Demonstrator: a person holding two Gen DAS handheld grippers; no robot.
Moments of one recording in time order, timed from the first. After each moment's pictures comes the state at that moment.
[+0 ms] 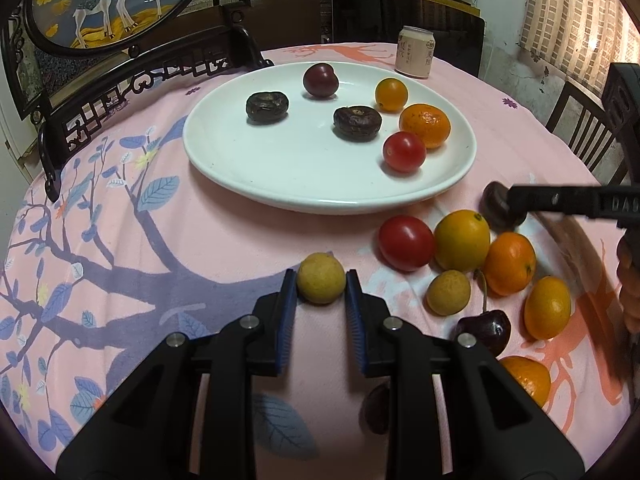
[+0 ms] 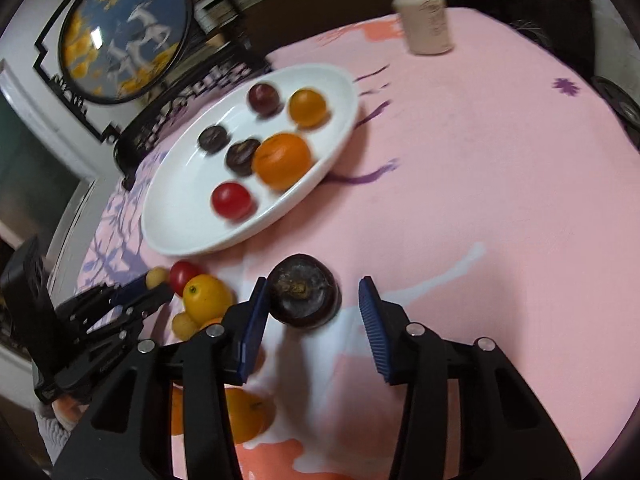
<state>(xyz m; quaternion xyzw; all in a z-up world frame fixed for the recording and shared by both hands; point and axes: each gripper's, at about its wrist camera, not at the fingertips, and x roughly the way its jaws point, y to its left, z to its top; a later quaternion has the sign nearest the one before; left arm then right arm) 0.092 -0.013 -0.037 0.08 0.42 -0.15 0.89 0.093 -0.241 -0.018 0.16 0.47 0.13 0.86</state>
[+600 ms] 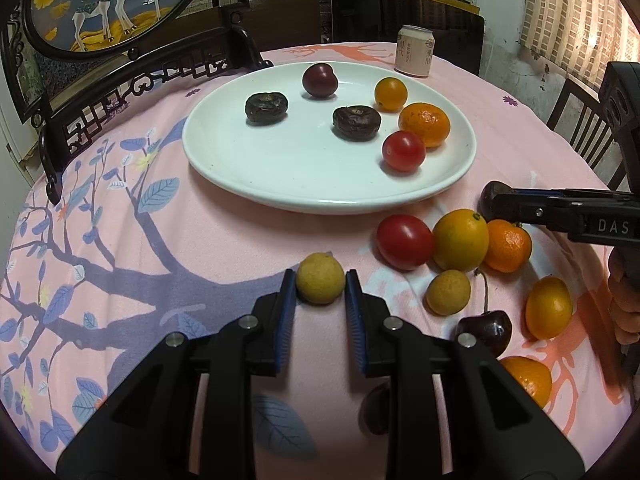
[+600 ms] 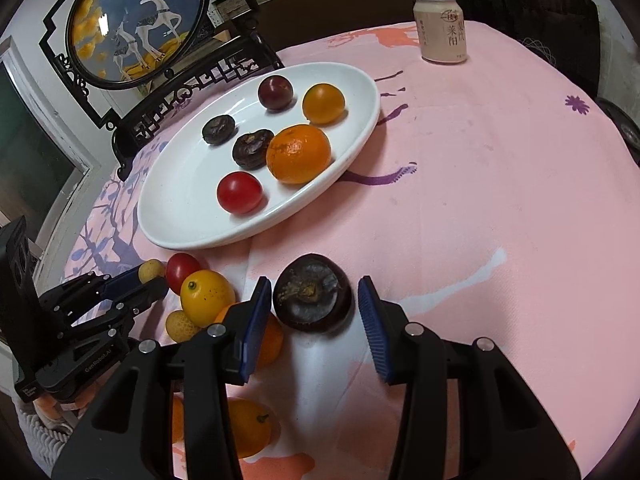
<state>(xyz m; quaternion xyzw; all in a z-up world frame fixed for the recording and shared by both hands) 0.092 -0.014 -0.037 0.08 0.41 -0.15 0.89 0.096 -0.218 -0.026 0.12 0.46 0.13 0.87</state>
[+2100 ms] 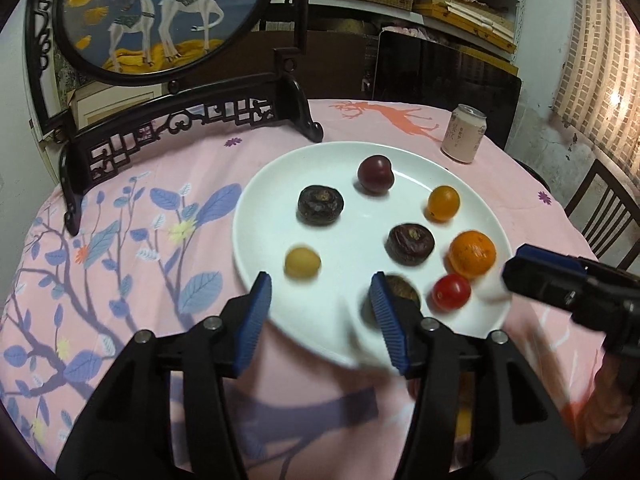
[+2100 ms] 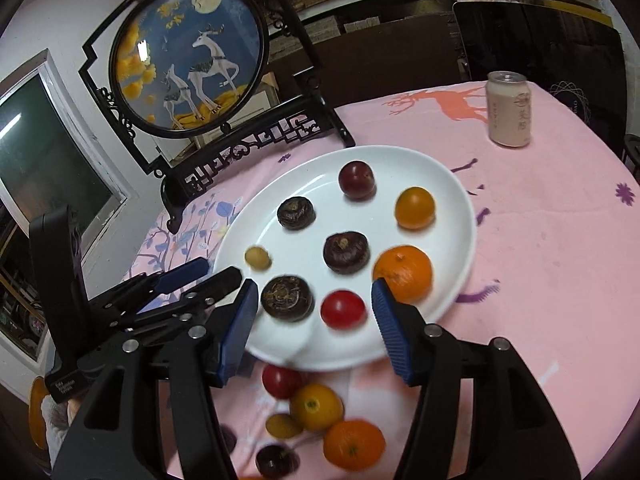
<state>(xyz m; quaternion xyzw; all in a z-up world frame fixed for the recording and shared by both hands) 0.148 0.008 0.011 0.01 0.37 -0.10 0.92 0.130 -0.179 0.031 0.14 0.38 0.19 0.89</state>
